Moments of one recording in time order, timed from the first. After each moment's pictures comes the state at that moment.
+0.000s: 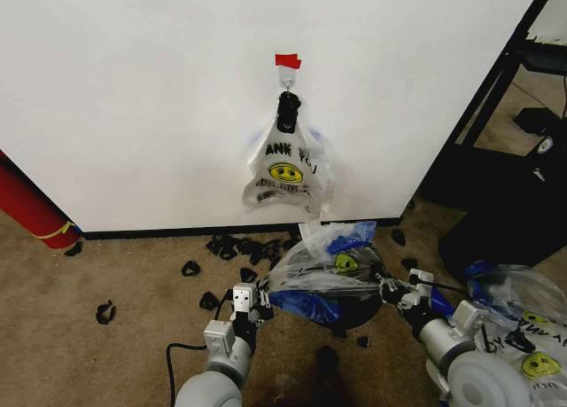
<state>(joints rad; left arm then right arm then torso) 1.49 -1.21 -0.06 -2.17 -0.38 0.25 -0.37 -1.58 1.03 0.53 2.18 0.97 -0.28 0.16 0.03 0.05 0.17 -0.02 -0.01</state>
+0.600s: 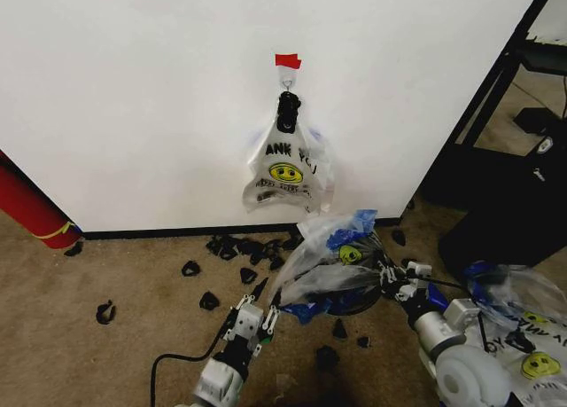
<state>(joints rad) 1.62 -1.10 -0.12 -2.19 0.20 -0.14 -0.05 -1.53 1.07 0.42 2.07 0.59 -0.03 0.08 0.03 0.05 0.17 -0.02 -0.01</state>
